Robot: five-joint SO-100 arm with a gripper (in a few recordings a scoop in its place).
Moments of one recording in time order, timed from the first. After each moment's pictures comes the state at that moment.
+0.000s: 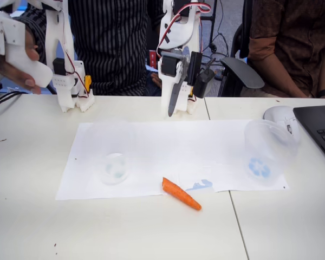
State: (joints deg) arm 13.3 108.1 88.4 85.5 20.1
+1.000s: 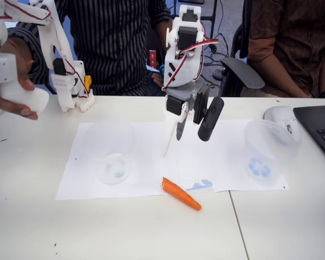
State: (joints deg) arm 10.3 78.7 66.7 93.0 24.4
